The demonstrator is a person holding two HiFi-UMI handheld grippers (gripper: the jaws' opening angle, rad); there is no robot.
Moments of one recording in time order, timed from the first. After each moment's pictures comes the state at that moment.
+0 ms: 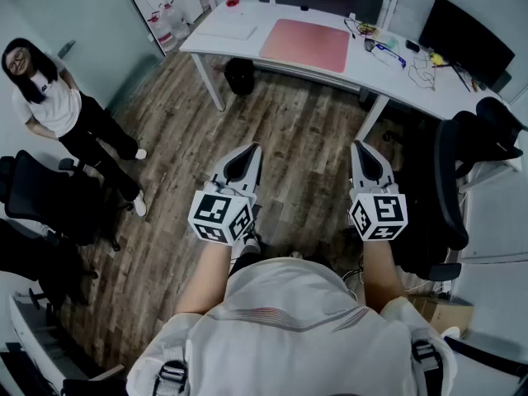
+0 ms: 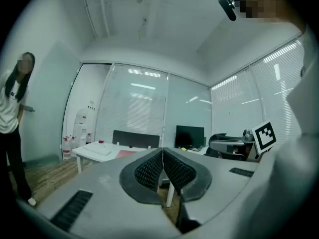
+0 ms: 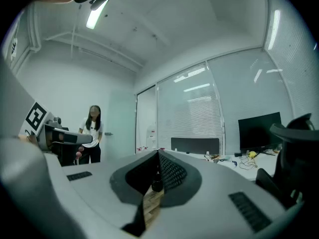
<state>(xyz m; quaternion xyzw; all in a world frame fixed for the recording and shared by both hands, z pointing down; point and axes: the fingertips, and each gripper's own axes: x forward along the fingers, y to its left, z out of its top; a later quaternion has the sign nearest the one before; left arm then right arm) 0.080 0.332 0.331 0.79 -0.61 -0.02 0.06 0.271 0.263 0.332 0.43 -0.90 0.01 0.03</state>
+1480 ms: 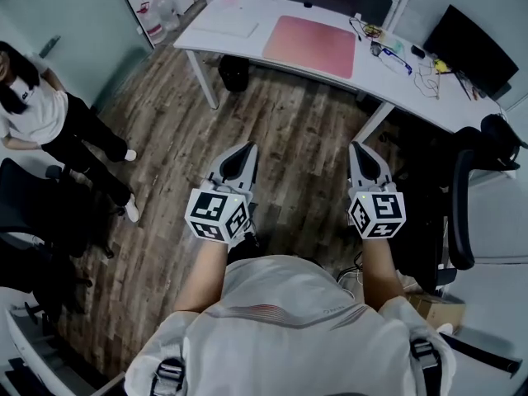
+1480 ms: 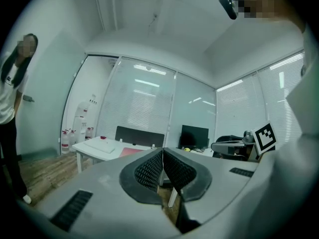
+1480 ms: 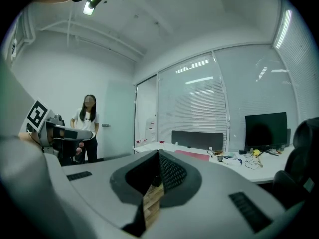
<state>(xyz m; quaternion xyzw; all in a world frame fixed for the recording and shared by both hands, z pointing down) -0.016 0.271 0.352 0.80 -0.60 -0.03 0.09 0.185 0.205 0.351 0.44 -0.89 0.02 0.08</state>
